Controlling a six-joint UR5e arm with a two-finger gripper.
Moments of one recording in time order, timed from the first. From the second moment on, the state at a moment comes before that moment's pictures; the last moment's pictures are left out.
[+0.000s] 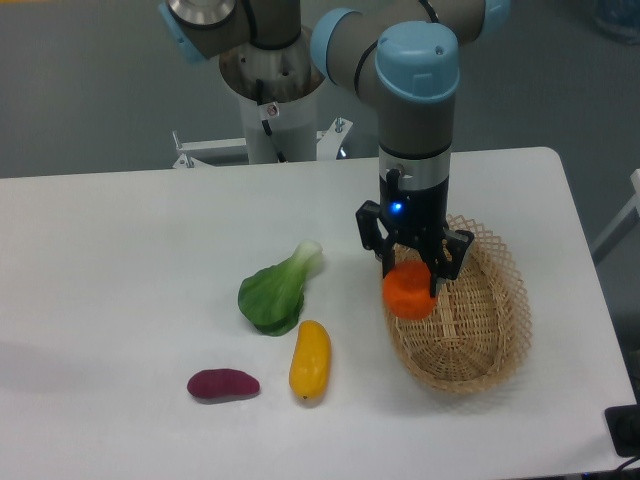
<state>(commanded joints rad) 2.52 -1.79 -1.60 -0.98 1.46 1.10</state>
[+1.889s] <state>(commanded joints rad) 2.69 -1.95 -1.75 -0.87 1.47 1.19</state>
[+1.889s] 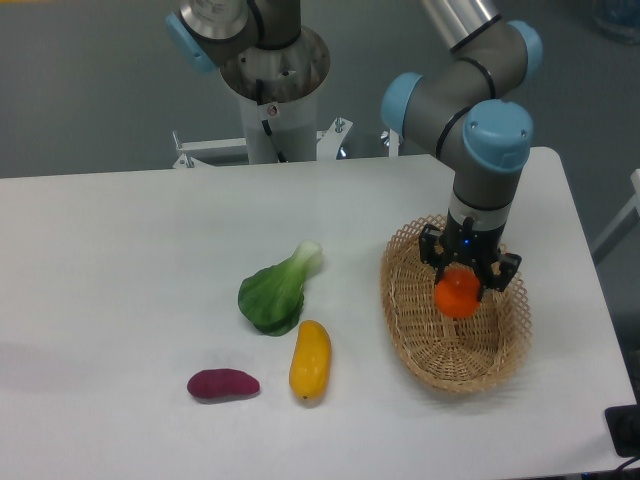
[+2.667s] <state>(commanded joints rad) 2.69 -1.97 -1.78 -0.87 1.47 1.22</state>
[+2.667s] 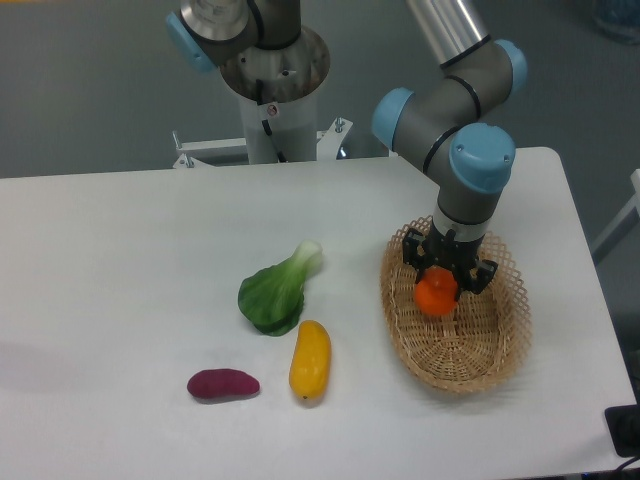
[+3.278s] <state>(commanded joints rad) 2.69 -1.94 -1.75 -0.87 1.47 1.22</state>
